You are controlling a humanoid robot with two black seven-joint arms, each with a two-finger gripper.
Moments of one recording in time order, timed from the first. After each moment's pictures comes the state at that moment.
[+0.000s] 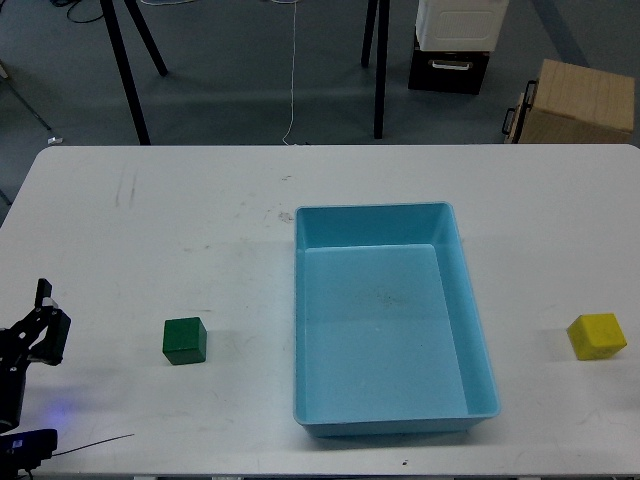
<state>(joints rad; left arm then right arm) 0.41 0.22 -1.47 -1.62 -0.43 -0.49 -0.13 -0.53 -0.40 1.69 1.68 0.50 0.47 0.04</state>
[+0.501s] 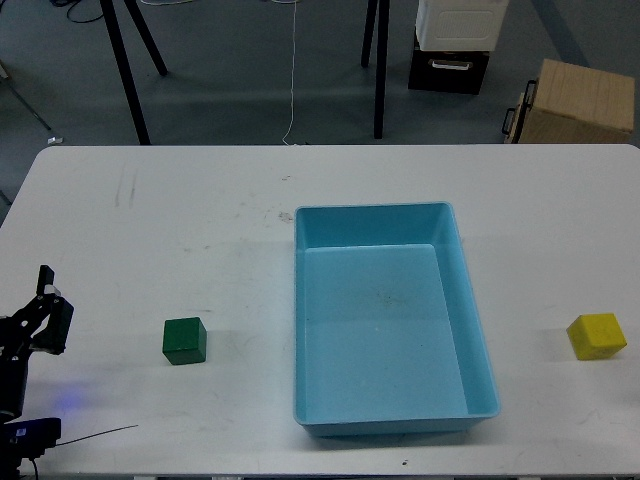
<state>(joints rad) 0.41 0.22 -1.47 -1.64 -0.43 -0.49 -0.13 -0.47 -0.34 1.71 1.64 0.51 0.49 0.03</state>
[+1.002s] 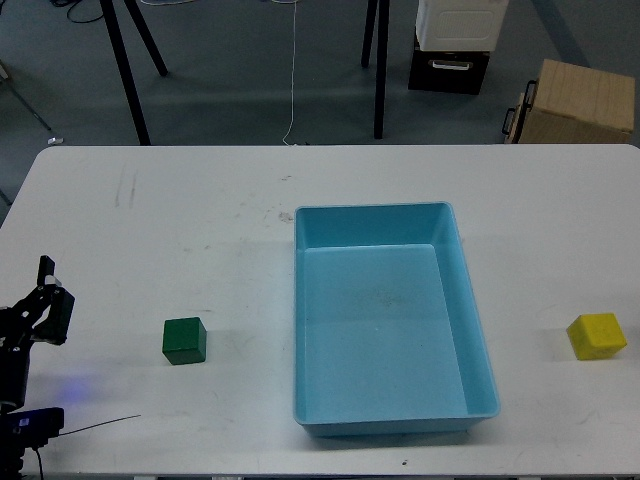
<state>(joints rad) 0.38 0.21 -1.47 -1.64 -0.43 -0.49 -0.13 -0.32 -0.95 1.65 1.64 0.10 0.30 -0.01</state>
